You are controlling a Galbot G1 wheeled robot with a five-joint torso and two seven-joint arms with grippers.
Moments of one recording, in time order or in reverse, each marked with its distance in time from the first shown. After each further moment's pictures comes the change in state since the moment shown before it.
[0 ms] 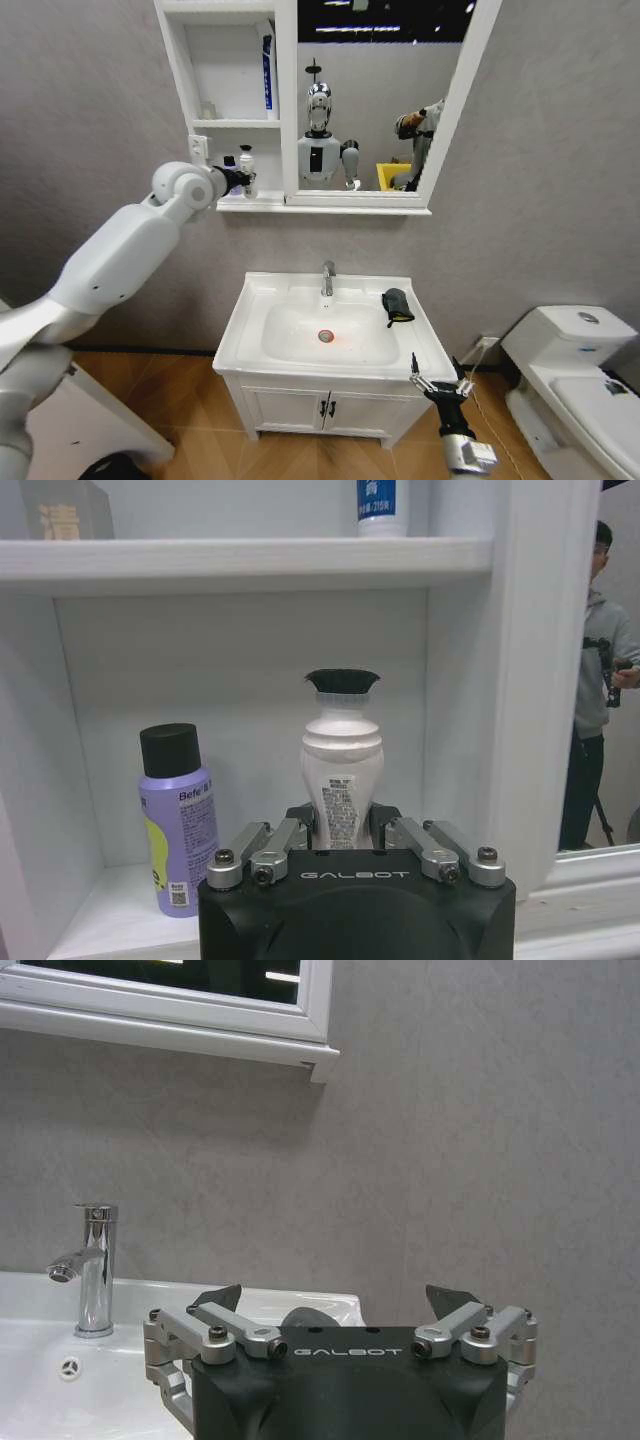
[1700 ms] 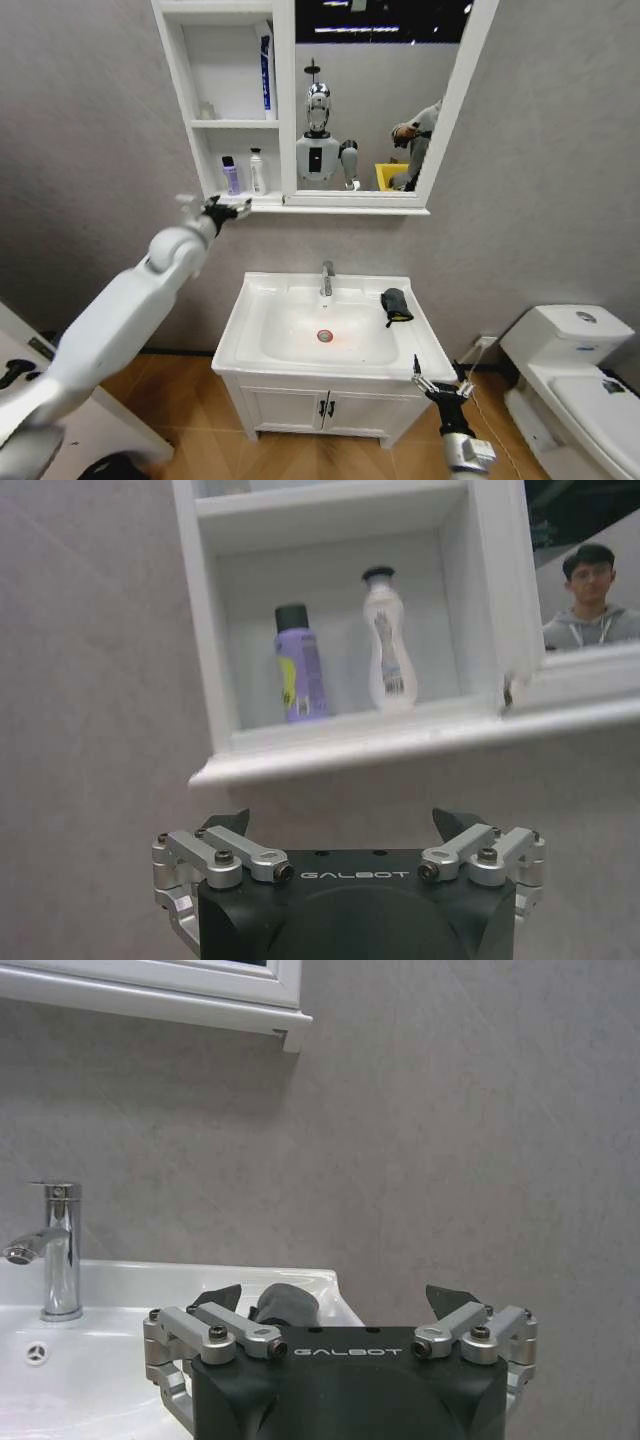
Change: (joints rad) left arm 0.985 0.251 -0.543 -0.592 0.496 -0.315 0.093; right arm 0.025 -0.007 0.009 -0.013 0.030 -0.076 0.045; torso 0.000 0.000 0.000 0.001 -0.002
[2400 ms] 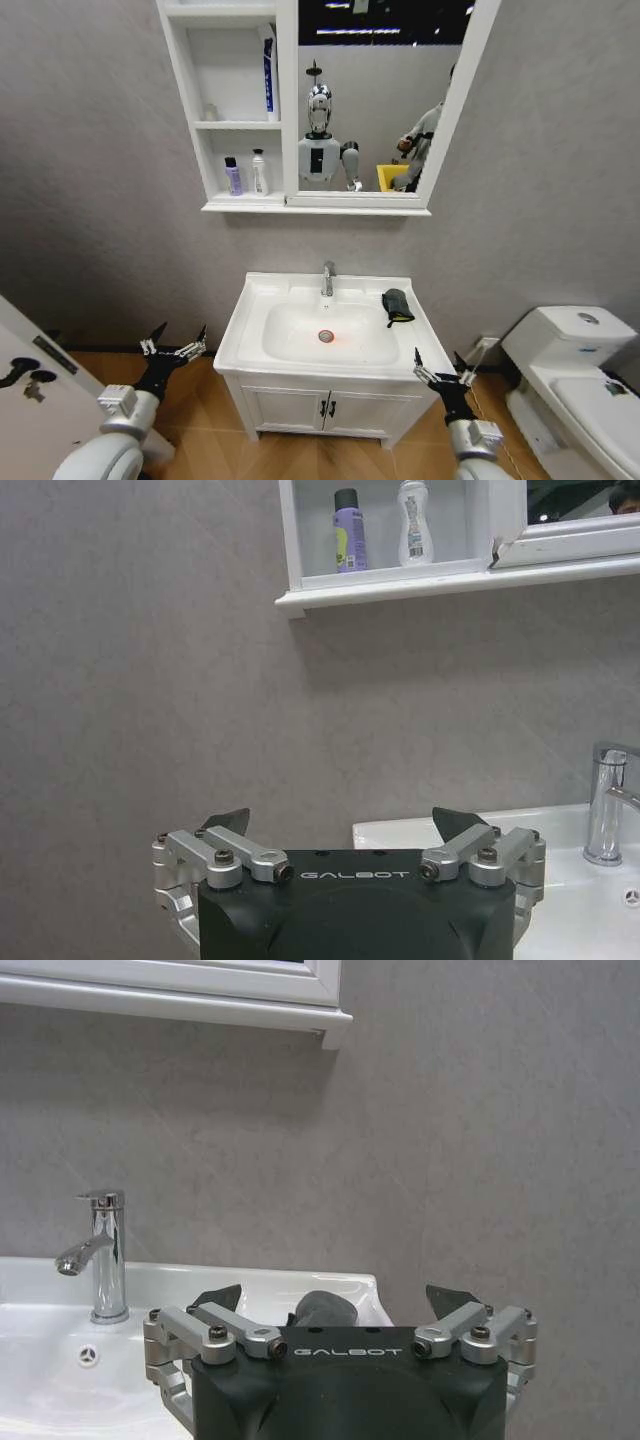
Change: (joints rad) left arm 0.896 -0.356 -0.545 -0.280 0.294 -0.151 0.268; right arm 0.018 -0.017 0.031 0.115 0.039 -0.184 -0.110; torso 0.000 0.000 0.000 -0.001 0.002
